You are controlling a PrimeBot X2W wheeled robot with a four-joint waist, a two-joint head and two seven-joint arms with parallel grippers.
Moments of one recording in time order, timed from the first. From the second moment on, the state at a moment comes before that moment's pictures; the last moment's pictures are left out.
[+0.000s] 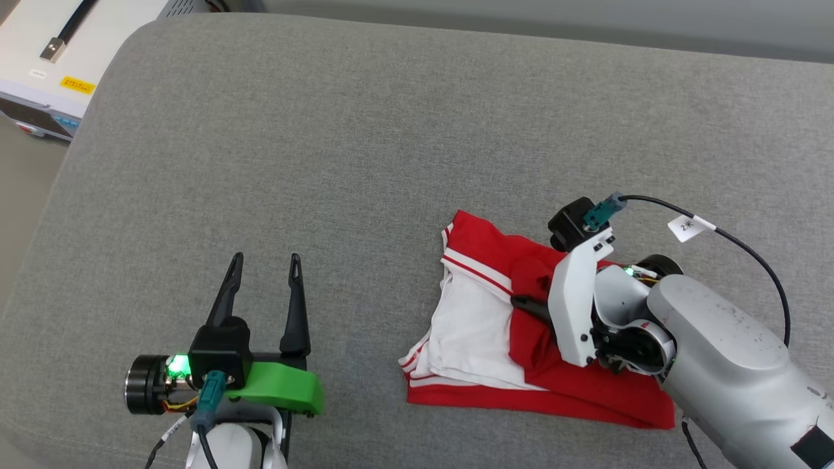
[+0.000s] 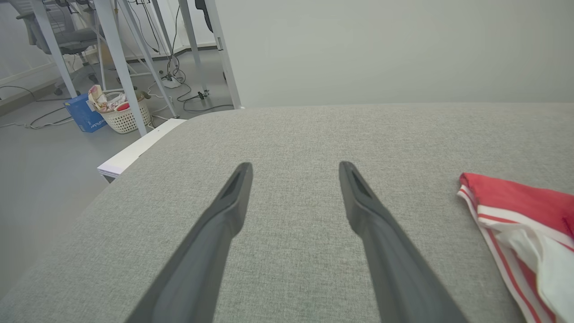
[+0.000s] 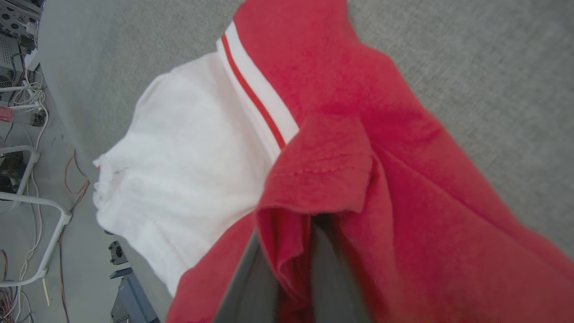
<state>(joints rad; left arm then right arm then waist) -0.09 0.08 -0.12 0.08 -0.05 0.06 -0.26 -0.69 -0.34 0.86 0.48 0.94 0.13 0.55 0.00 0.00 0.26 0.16</state>
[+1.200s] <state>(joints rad) 0.02 0.09 -0.07 0.03 -0.04 0.04 -0.26 -0.16 -0.24 0.06 0.09 0.31 0.13 -0.25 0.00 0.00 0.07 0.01</state>
